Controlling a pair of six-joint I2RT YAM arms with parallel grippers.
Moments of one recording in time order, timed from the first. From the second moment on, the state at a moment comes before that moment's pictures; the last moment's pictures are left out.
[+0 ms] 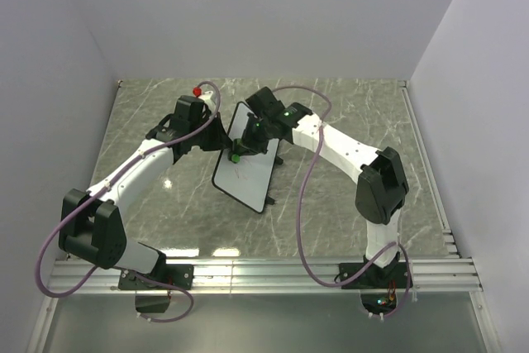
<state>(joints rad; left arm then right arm) -0.39 1.43 1.11 -0.39 0.24 -0.43 0.76 1.92 1.75 -0.74 -0.18 1.04</state>
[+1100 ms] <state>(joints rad) -0.39 1.41 1.10 -0.40 0.22 -0.44 0.70 2.10 2.08 -0.85 -0.18 1.02</state>
